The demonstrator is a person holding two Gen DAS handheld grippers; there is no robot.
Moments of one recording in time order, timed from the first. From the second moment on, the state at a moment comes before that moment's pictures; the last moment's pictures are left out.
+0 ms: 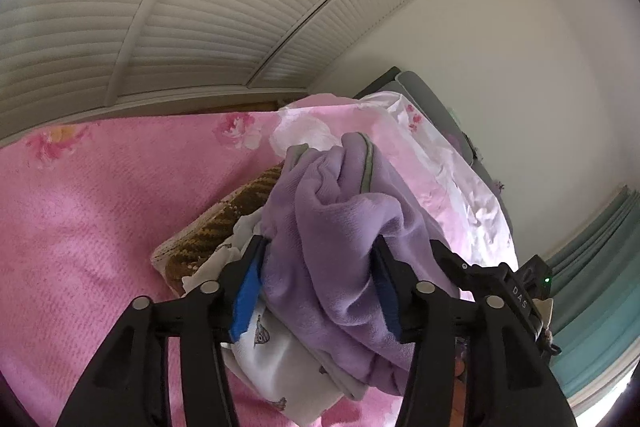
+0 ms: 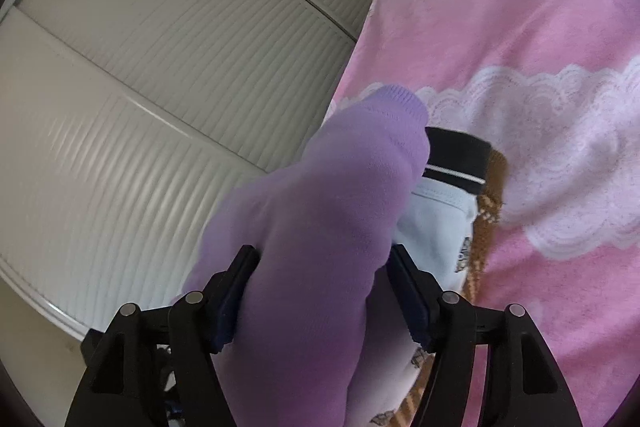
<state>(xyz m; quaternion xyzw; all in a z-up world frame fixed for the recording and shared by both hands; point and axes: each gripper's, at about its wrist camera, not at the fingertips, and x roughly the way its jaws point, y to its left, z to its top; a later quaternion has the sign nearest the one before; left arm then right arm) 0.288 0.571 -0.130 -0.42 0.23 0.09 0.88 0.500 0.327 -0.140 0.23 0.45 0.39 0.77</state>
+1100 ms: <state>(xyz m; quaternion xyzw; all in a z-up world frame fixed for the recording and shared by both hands) 0.118 0.164 -0.012 -0.09 0.31 0.00 0.95 0.158 -0.079 -0.002 0.00 0.27 0.13 0.95</state>
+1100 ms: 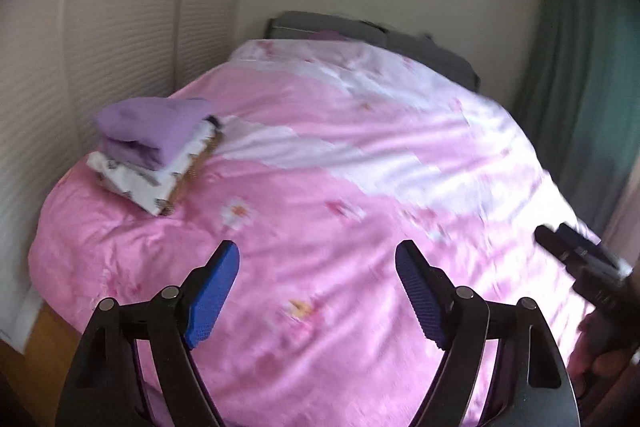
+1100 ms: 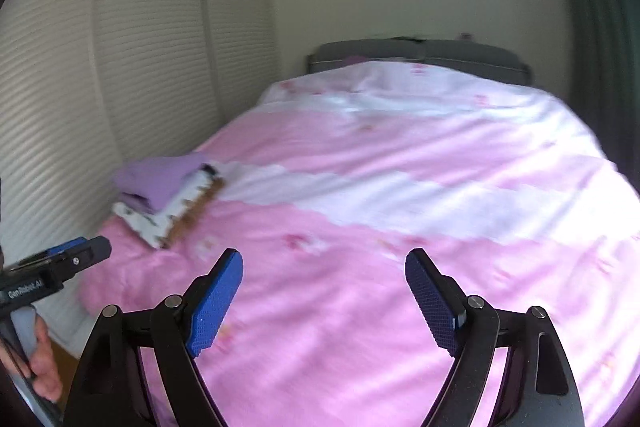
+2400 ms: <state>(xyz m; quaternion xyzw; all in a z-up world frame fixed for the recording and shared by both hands) 0.020 -0.011 -0.020 0.04 0.31 -0.01 0.95 -0.001 -0.237 -0.002 0.00 0.26 0.00 0.97</state>
